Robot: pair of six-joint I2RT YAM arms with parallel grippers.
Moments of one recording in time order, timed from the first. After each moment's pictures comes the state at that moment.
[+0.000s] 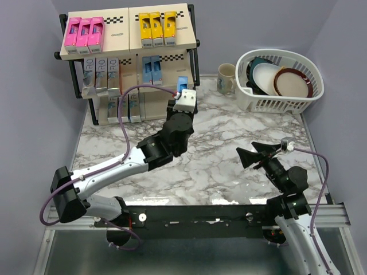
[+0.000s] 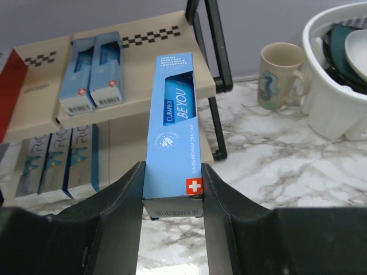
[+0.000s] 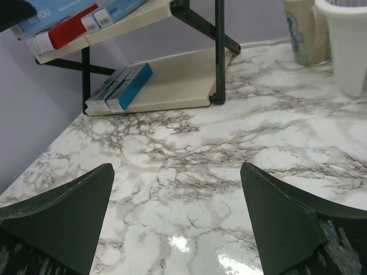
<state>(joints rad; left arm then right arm) -1.06 1.28 1.13 0.06 -0.96 -0.02 0.24 0.14 0.19 0.06 -0.26 0.43</state>
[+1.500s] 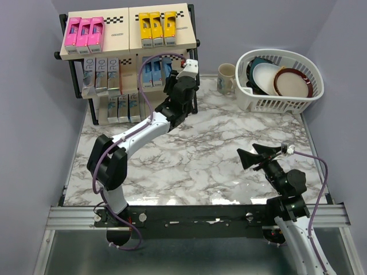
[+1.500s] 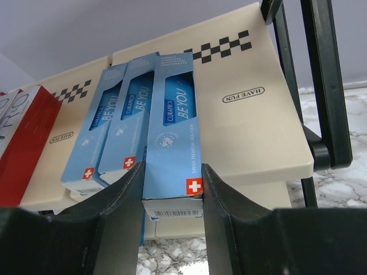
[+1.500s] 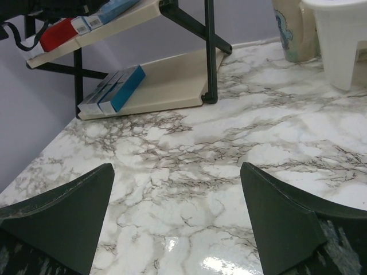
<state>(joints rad) -0.71 1.75 1.48 0.15 -0.87 0.21 0.24 0.03 0.13 0.04 -0.21 0.44</state>
